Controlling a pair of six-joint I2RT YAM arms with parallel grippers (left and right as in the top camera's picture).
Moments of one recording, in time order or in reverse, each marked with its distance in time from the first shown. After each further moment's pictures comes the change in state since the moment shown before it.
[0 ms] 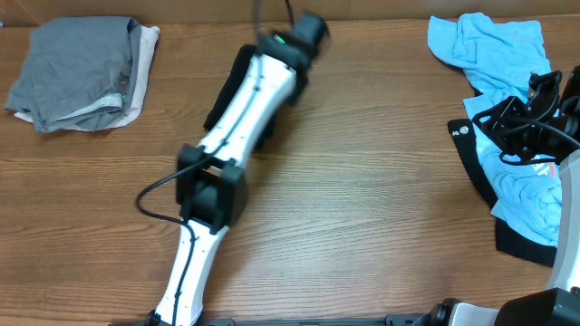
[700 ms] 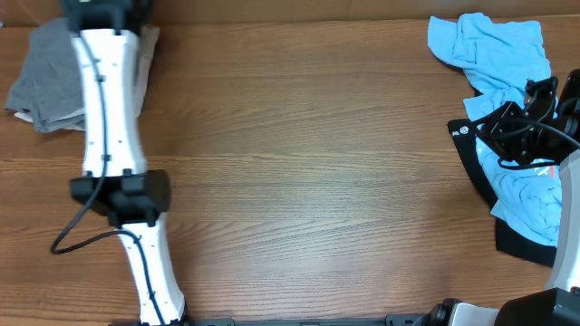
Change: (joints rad) left arm 0.504 -0.110 0.326 0.189 -0.004 0.354; right arm 0.000 0.000 0.000 -0.064 0.000 0.000
